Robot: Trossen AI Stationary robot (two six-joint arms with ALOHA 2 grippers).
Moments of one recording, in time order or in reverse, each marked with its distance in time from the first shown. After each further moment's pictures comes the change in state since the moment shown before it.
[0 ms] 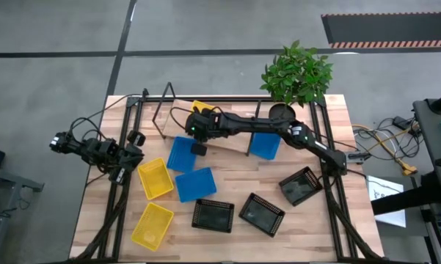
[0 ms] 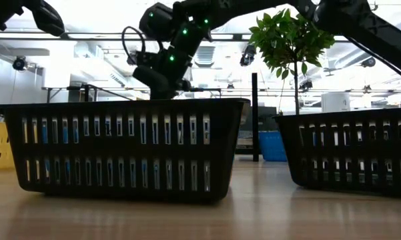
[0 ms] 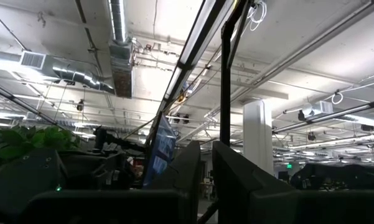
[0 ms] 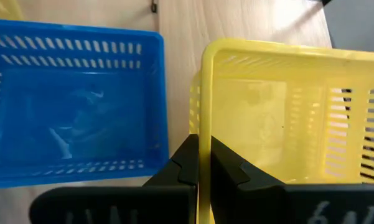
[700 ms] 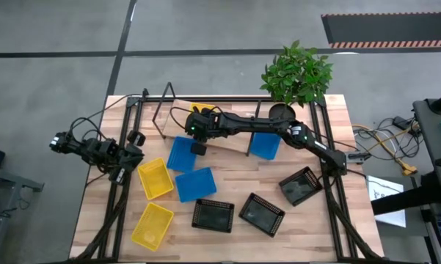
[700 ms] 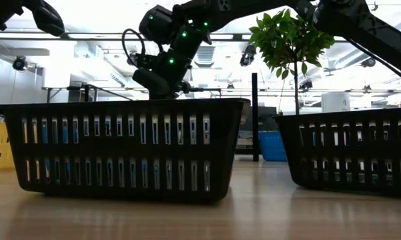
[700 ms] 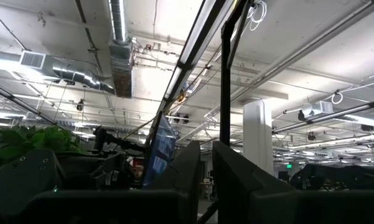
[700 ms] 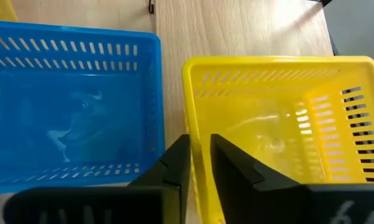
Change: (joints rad) left arm 0.000 0.000 0.000 0.000 0.000 -0.001; right arm -0.003 0.006 0.000 0.013 -0.001 -0.006
